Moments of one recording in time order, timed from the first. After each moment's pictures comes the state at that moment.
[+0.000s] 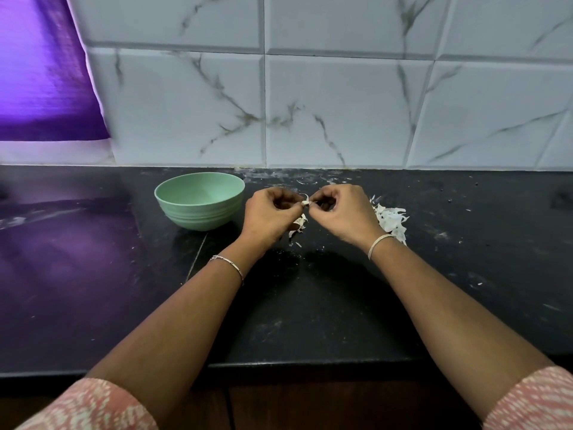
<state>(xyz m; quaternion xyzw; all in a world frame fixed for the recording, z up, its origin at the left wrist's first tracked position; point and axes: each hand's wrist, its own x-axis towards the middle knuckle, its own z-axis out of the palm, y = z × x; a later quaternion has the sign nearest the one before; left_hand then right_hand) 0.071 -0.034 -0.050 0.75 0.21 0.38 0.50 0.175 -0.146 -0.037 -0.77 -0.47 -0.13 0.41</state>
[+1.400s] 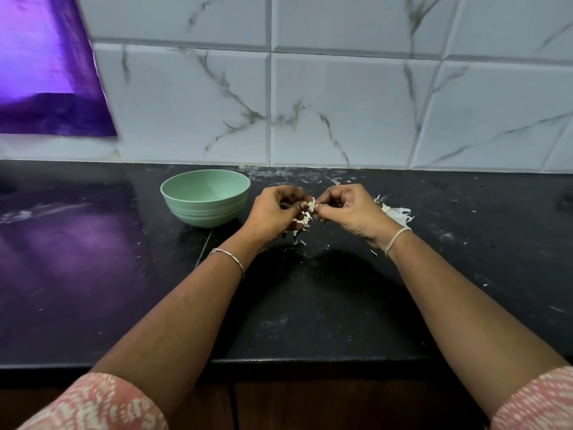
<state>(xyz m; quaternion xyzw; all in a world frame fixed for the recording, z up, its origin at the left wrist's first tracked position) 0.067 -0.026 -0.048 0.76 0.13 0.31 0.56 0.178 -0.154 -0.033 -0.67 -0.50 0.12 0.53</state>
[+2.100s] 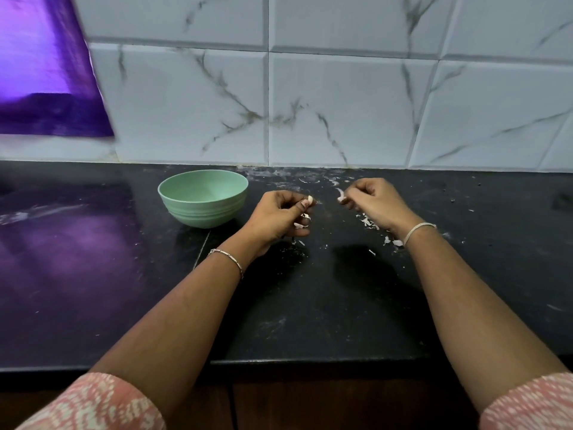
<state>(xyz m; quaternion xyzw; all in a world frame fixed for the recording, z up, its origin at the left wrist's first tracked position) 0.067 -0.036 -0.048 0.71 0.12 0.25 0.65 0.214 -0.173 -0.023 -0.79 -0.40 0.02 0.46</state>
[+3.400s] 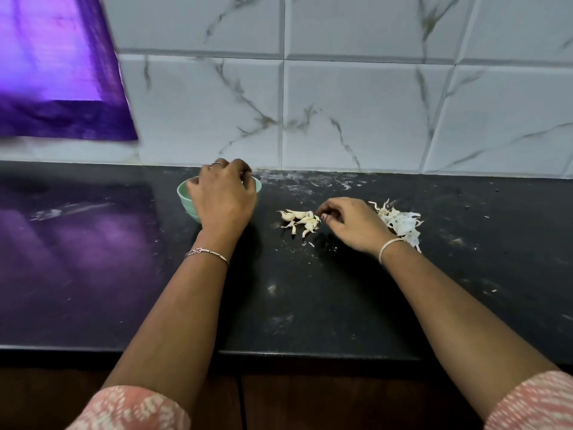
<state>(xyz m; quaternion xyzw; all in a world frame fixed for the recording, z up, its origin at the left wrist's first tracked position) 0.015 0.005 -0.019 0.79 0.40 0.47 0.03 0.187 -0.147 -0.045 -0.79 -0.54 -0.08 0.26</state>
